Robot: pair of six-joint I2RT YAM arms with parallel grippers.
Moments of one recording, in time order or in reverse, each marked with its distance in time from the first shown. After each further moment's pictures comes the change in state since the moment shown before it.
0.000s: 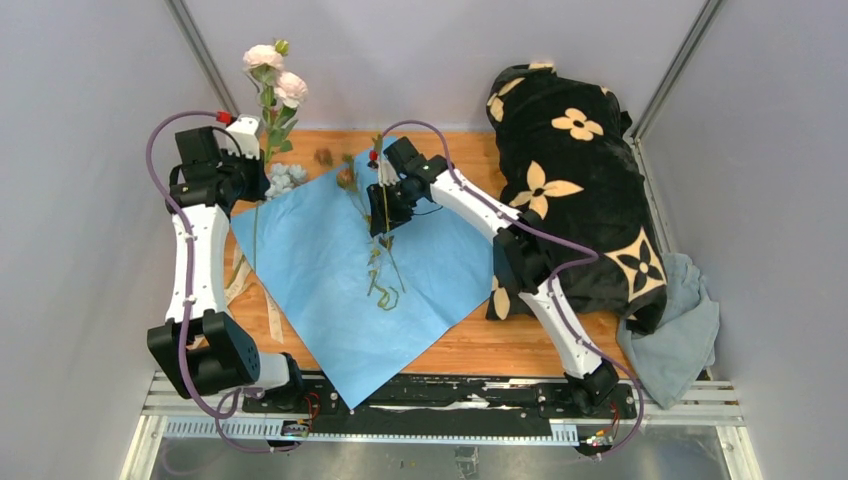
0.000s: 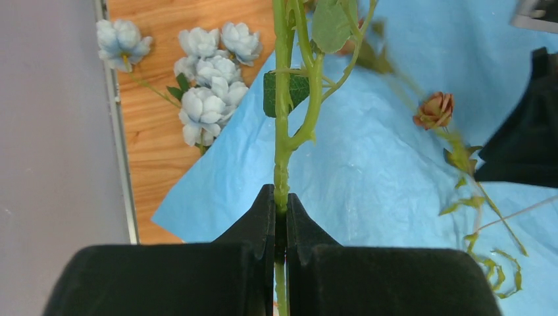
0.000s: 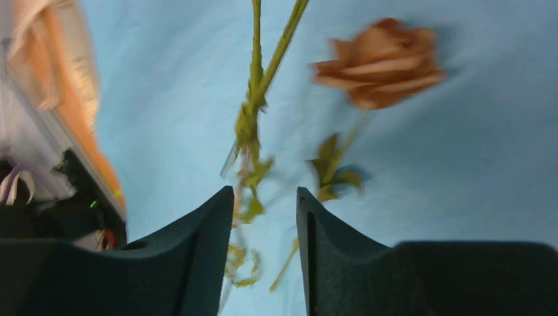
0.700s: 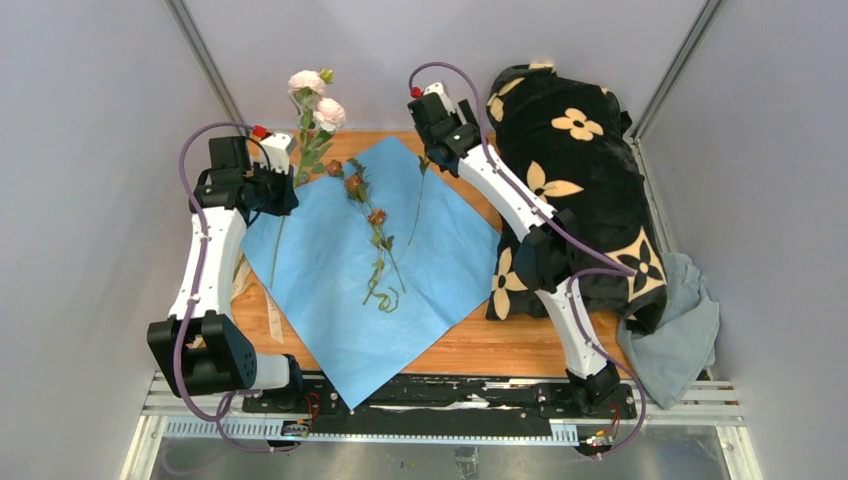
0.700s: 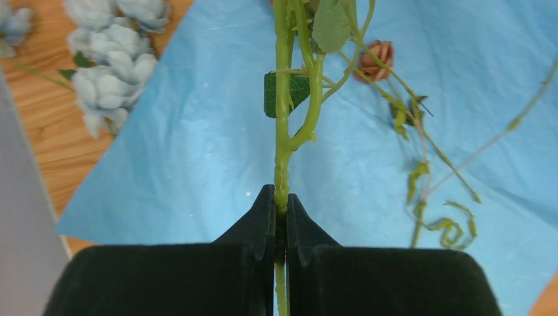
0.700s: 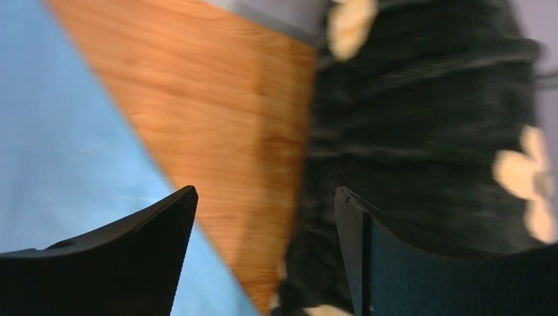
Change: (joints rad) left arm -0.131 -0.004 -0.075 -0.061 -0.023 0.016; right arm -0.069 -0.111 0.090 0.049 1.222 -0.288
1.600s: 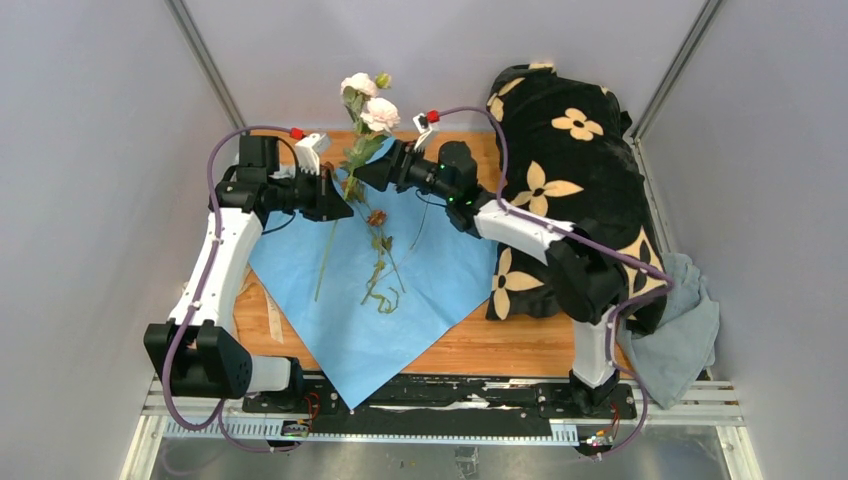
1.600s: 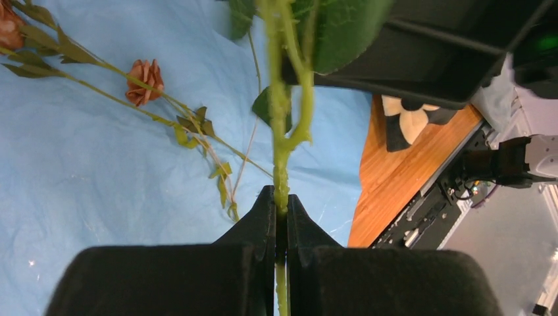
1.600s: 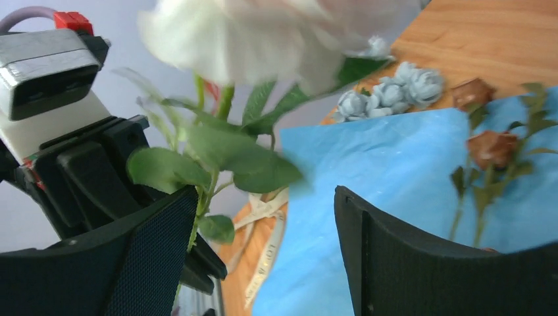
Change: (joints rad) left arm -0.175 -0.018 0.023 -0.080 0.427 -0.268; right arm 0.051 -0.435 -0.982 1.329 -1.035 0.763
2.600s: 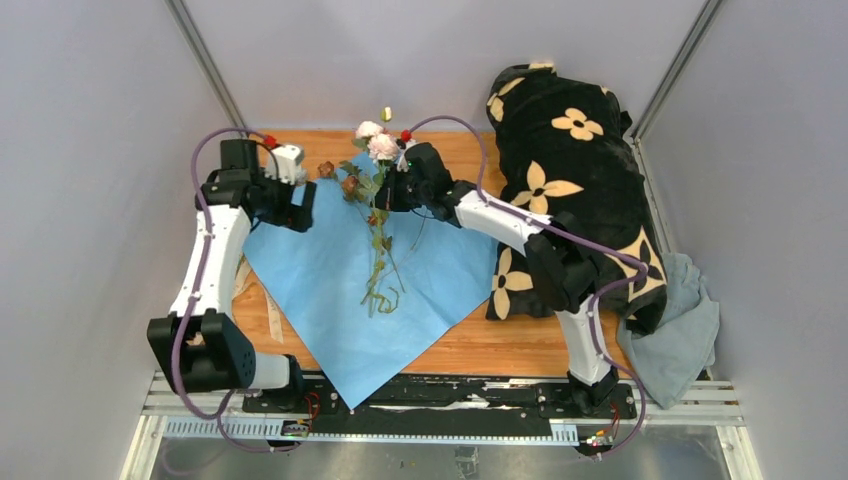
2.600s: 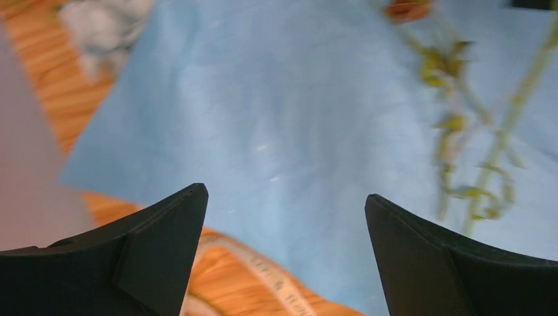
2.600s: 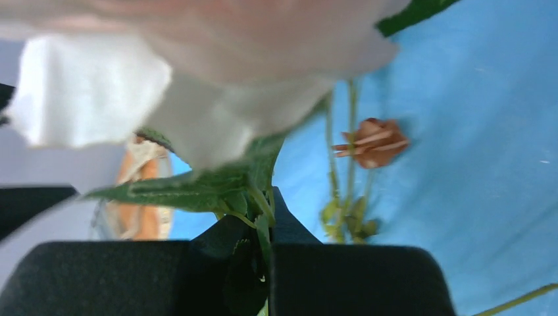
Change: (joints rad) left arm 0.083 0.012 -0.020 -0.066 -0.470 0.272; right arm 0.038 0.161 0.183 -0.515 0.107 -0.074
